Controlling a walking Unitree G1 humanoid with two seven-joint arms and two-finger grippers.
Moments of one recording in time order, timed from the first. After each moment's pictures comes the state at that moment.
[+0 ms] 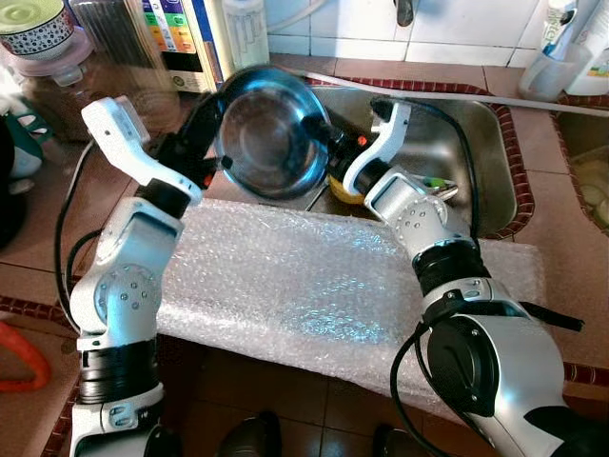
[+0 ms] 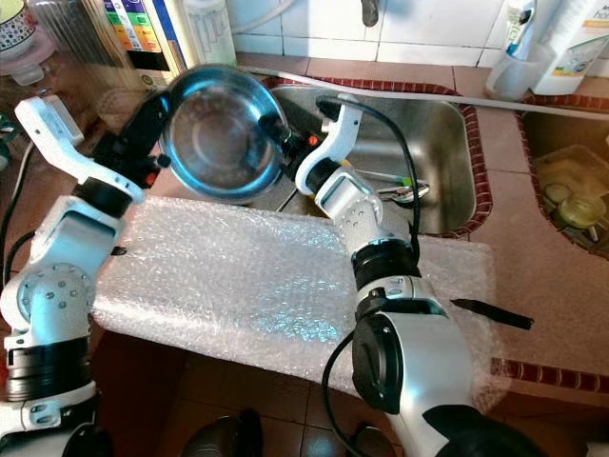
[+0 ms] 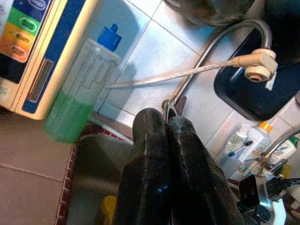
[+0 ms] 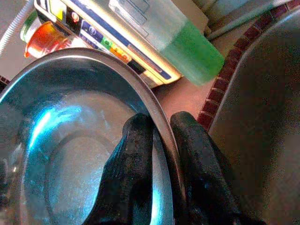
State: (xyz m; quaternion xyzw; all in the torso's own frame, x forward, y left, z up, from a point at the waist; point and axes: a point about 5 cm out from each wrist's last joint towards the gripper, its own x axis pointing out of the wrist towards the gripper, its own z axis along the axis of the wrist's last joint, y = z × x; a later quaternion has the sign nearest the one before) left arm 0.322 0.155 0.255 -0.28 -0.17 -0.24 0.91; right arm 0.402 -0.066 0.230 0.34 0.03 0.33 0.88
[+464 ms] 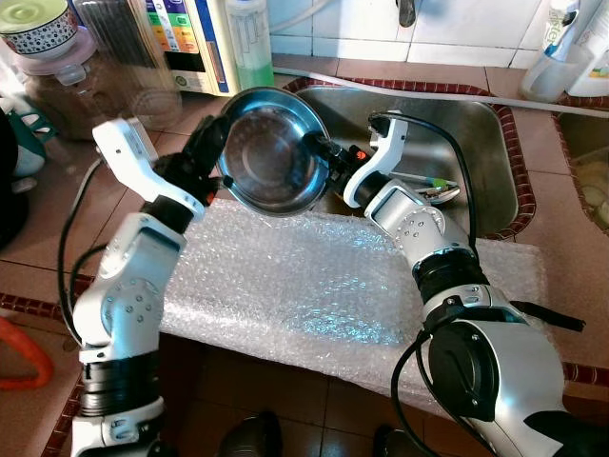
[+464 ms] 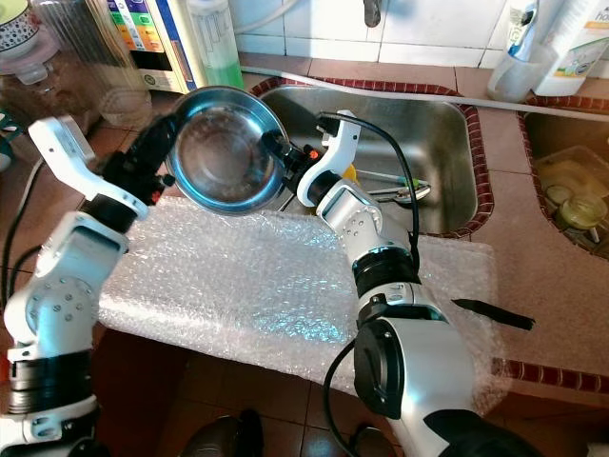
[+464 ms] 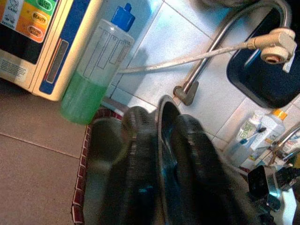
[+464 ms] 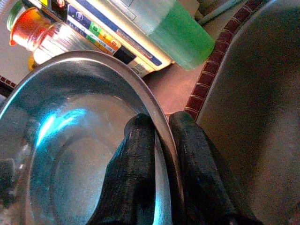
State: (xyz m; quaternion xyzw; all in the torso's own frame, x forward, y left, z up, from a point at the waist) left arm 0.320 0.151 0.237 -0.27 -0.14 -0.23 0.92; right arm 0.401 -0.069 0.216 0.34 0.05 0.32 0.88
